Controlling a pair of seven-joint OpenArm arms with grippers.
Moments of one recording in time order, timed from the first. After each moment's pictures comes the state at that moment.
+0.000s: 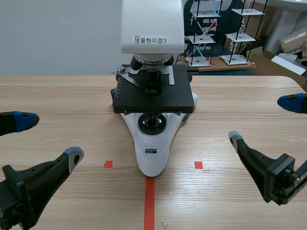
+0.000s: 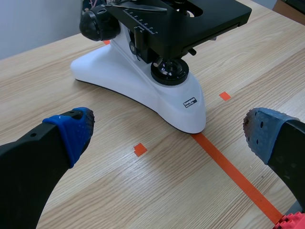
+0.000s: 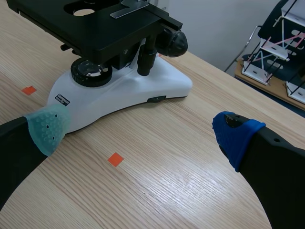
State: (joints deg) left arm 48.0 -32.4 -8.6 119.3 -21.5 -26.5 -7.6; right arm -44.7 30.8 12.6 114.3 8.2 24.3 15.5
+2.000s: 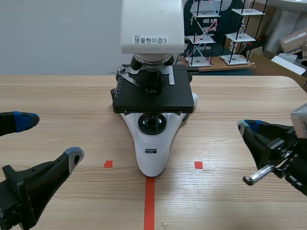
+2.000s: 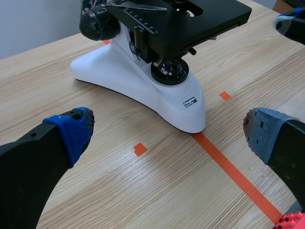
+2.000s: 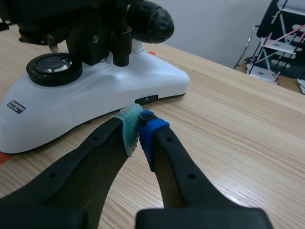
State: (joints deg) left arm 48.0 -32.4 -8.6 119.3 -21.5 -26.4 -7.6; right arm -19.7 28.7 -3.1 79.2 5.4 24.1 34.6
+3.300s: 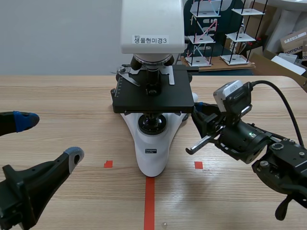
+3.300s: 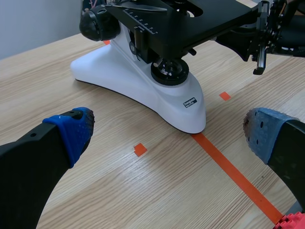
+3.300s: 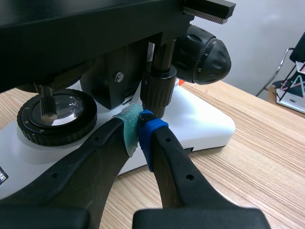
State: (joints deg) left arm 48.0 -32.4 -8.6 119.3 -21.5 -26.4 -7.6; right arm 3.7 22.7 -23.8 63.6 5.4 16.6 33.9
